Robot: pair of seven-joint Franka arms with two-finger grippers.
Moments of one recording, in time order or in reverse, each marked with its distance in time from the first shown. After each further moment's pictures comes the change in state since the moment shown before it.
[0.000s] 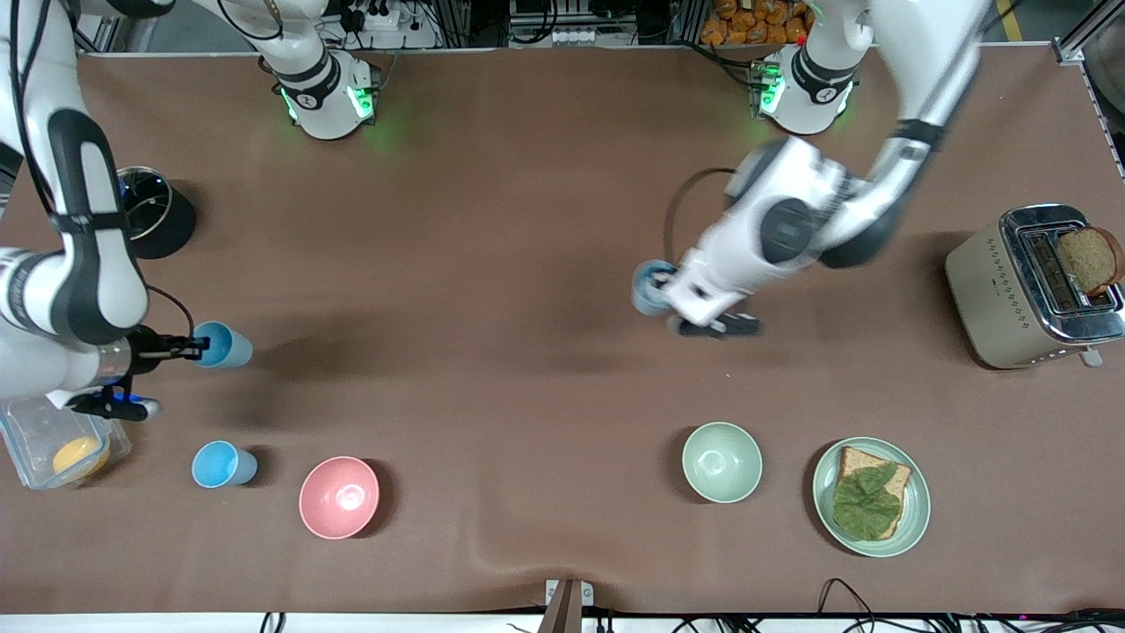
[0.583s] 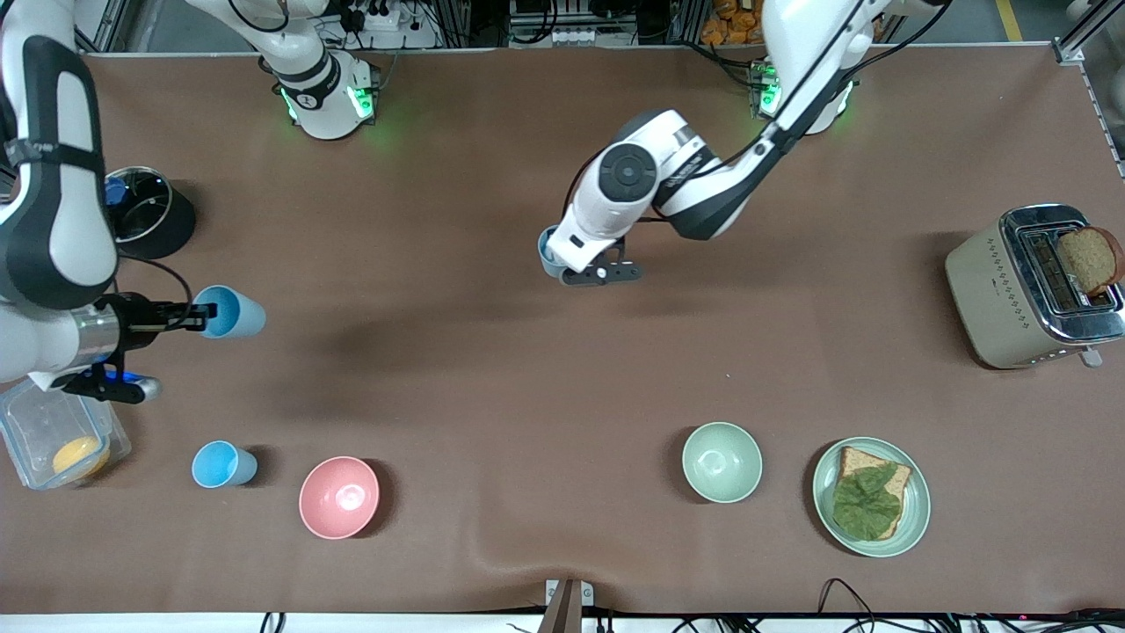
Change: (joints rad) left arm -0.229 0.133 0.006 0.000 0.105 0.165 -0.300; right arm 0.127 -0.059 0.007 0.161 0.097 -0.277 0.176
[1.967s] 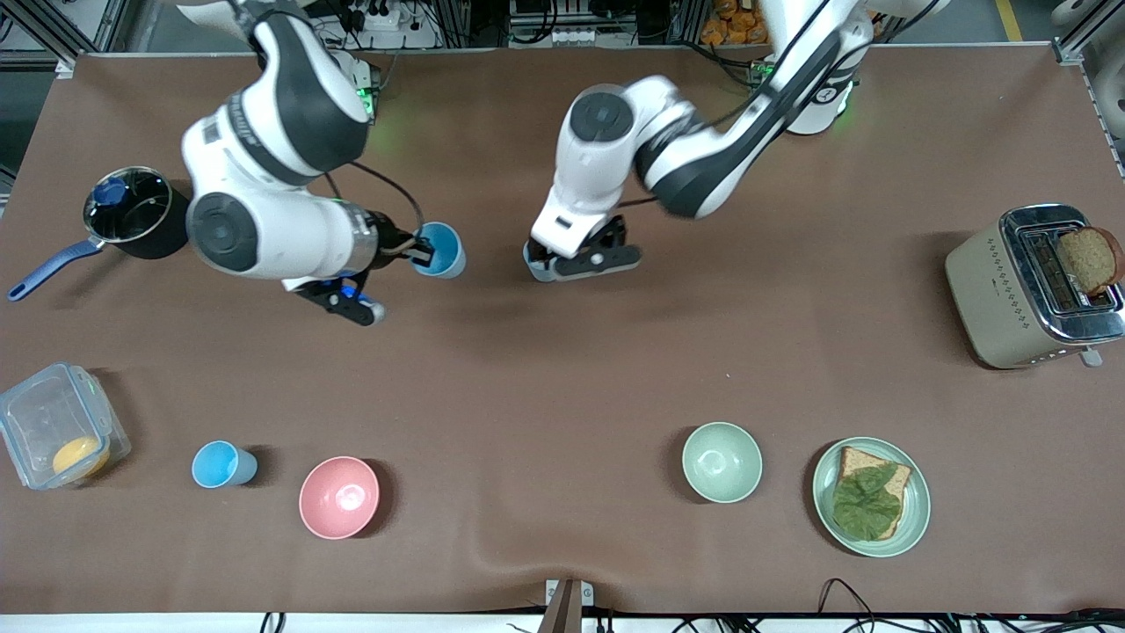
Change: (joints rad) left arm -0.009 -0.169 0.043 0.101 0.141 -0.106 -0.196; right arm 0.436 -0.185 0.023 -0.295 0.255 0.273 0.682
